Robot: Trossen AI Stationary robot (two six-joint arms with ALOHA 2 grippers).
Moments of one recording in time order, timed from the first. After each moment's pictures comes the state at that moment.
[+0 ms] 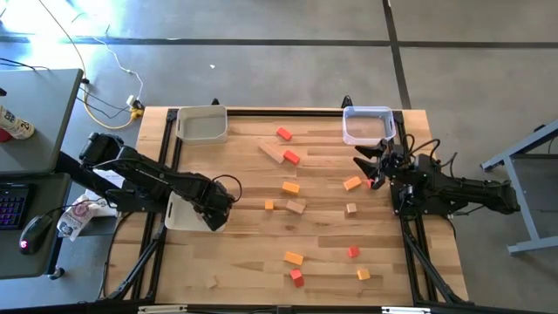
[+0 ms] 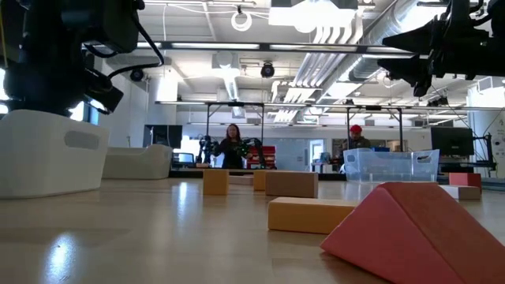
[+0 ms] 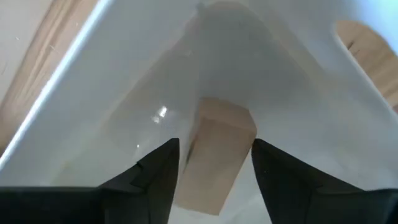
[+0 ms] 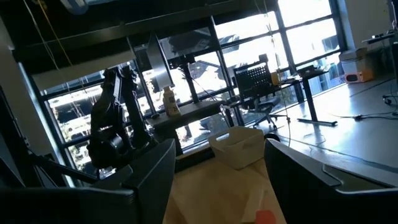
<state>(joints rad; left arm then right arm) -0.13 1.40 0.73 -0.94 0.04 -0.98 -0.21 0.17 0.02 0.39 0.11 0.28</state>
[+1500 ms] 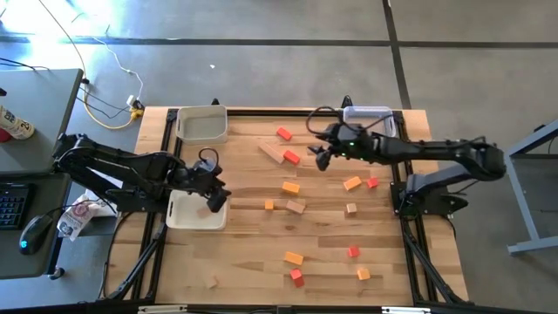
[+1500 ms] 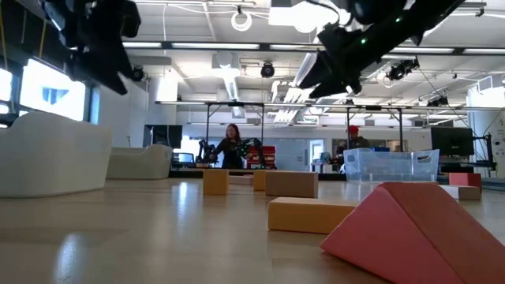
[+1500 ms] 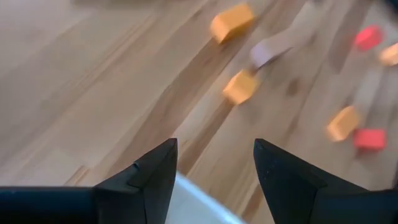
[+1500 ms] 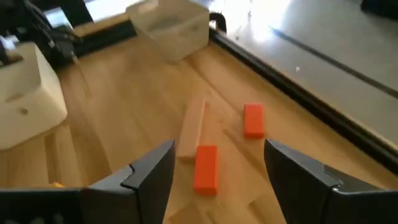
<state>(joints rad) -0.09 0.95 0.73 -0.68 -0.25 -0.84 -0.28 1.25 0.76 0.00 0.18 0.23</state>
